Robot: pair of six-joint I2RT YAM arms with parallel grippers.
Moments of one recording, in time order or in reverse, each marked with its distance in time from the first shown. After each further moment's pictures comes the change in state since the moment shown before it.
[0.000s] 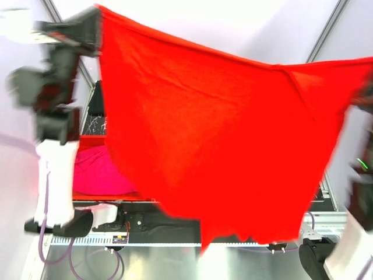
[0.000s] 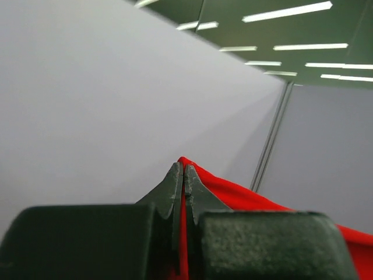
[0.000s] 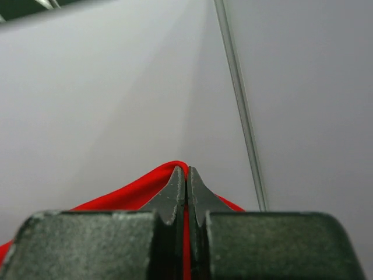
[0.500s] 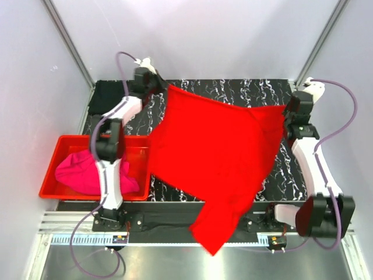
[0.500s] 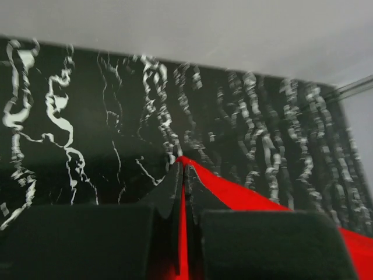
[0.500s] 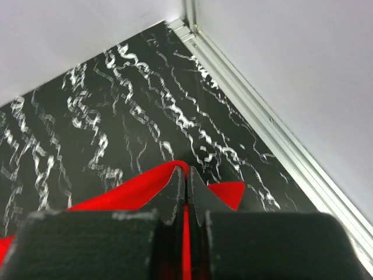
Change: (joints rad) left arm -0.062 0.854 -0.228 0.069 0.021 0.019; right arm -0.086 0.259 -0.986 0.341 0.114 0.117
